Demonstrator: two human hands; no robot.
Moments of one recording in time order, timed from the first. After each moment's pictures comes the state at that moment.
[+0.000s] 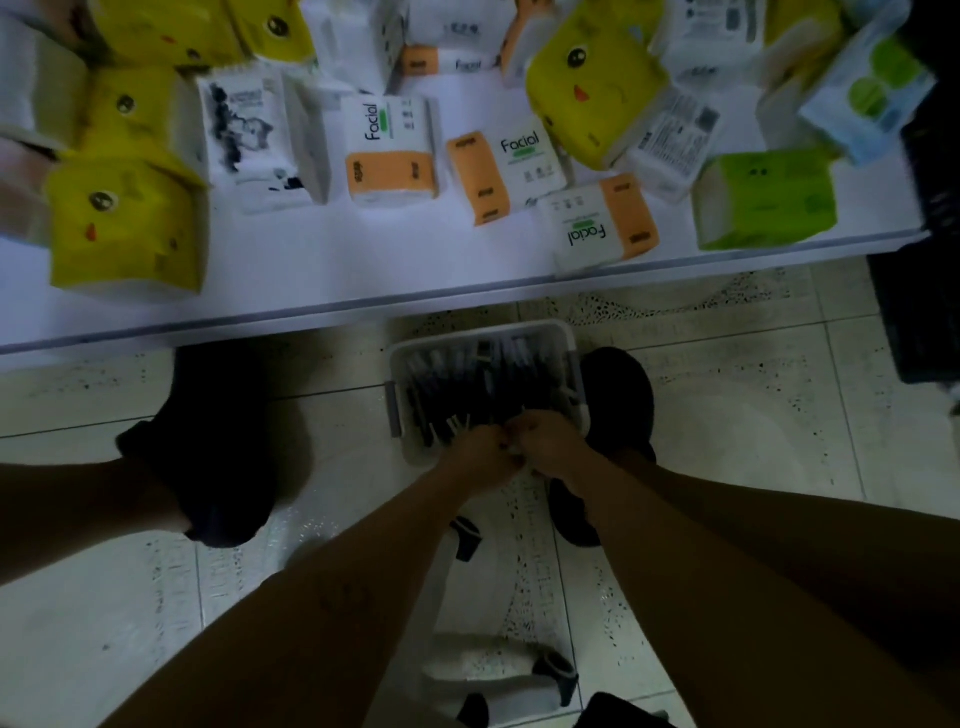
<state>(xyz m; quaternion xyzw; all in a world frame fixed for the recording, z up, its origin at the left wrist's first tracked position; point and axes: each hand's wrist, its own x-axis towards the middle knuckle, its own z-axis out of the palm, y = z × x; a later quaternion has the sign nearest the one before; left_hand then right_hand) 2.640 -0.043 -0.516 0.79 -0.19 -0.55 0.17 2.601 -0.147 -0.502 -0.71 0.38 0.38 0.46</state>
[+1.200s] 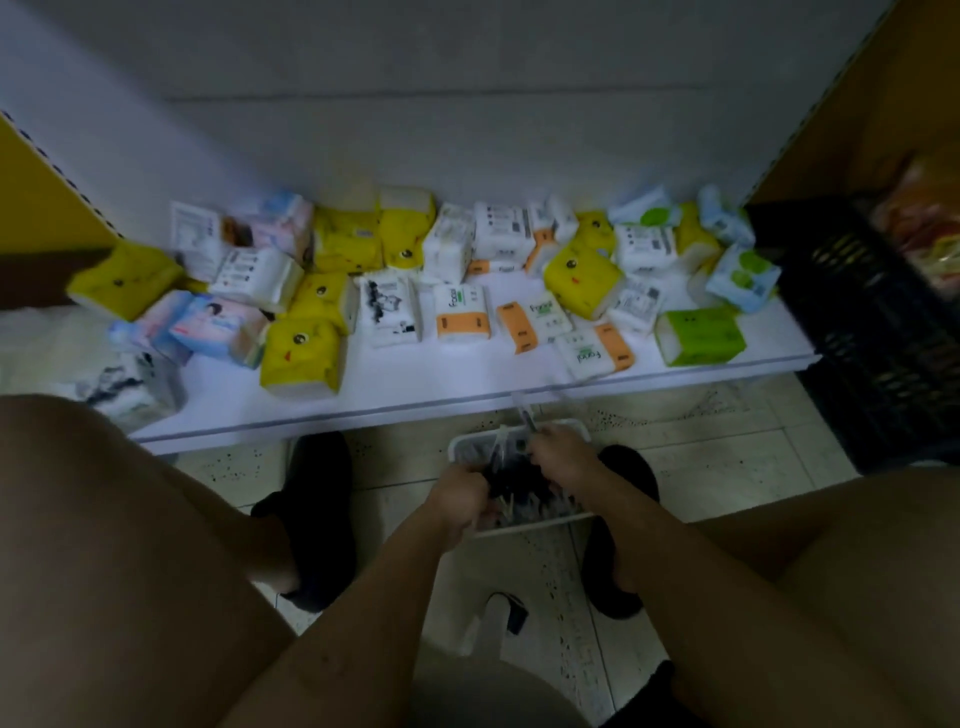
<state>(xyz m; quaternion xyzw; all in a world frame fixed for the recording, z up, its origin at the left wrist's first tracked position) 2.650 0.054 -0.369 0.73 0.05 -0.46 0.51 2.623 -0.093 -0.367 -0.77 0.36 0.18 0.48</state>
